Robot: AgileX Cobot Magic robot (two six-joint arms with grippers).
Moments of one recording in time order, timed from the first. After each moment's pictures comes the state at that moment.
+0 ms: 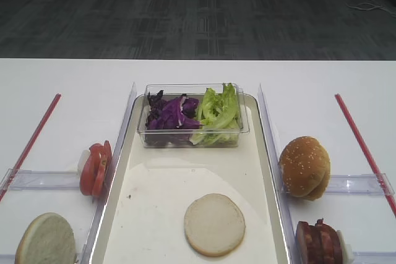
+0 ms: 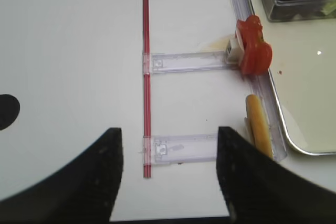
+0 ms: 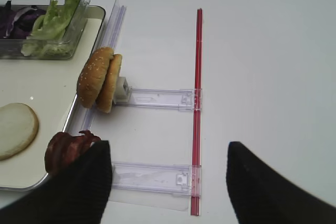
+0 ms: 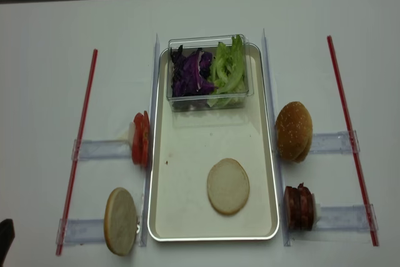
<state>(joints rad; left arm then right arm) -0.05 0.17 -0.62 0.06 1.21 -0.07 0.09 -0.02 -0.48 0.06 1.12 0.03</state>
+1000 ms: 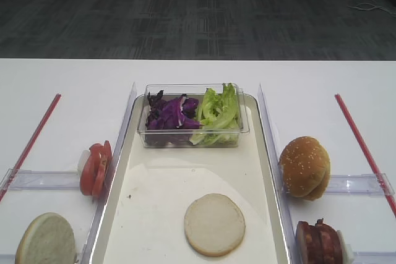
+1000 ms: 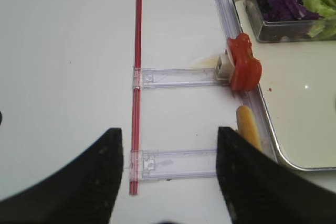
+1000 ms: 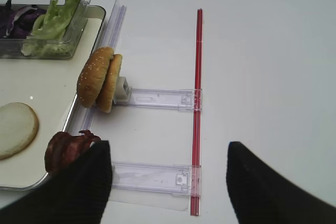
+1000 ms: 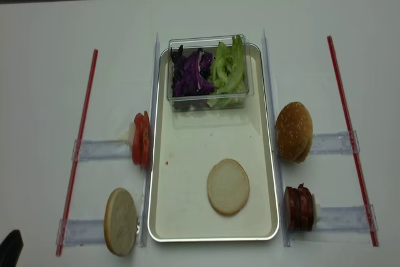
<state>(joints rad) -0.05 -0.01 -0.51 0.03 1.16 -0.10 0.09 -0.02 -0.48 0.06 1.12 0.02</state>
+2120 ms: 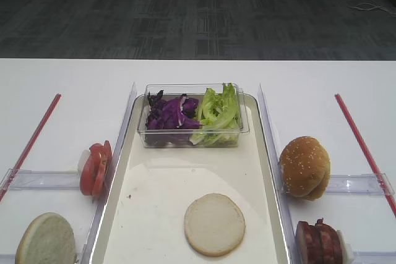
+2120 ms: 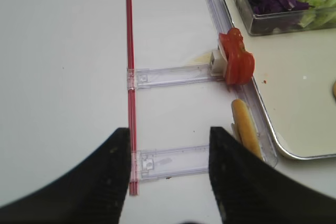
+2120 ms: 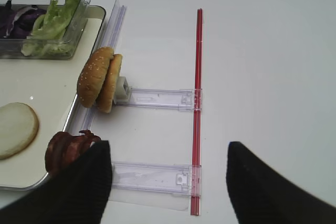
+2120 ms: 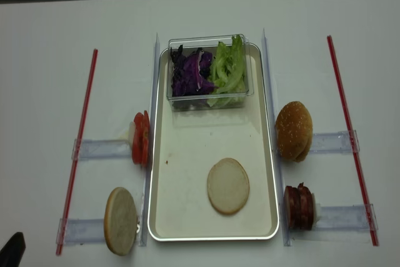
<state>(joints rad) -0.05 -0.02 -0.50 0.00 1.16 -0.03 0.09 -0.02 -0.48 0.06 1.12 0.02</state>
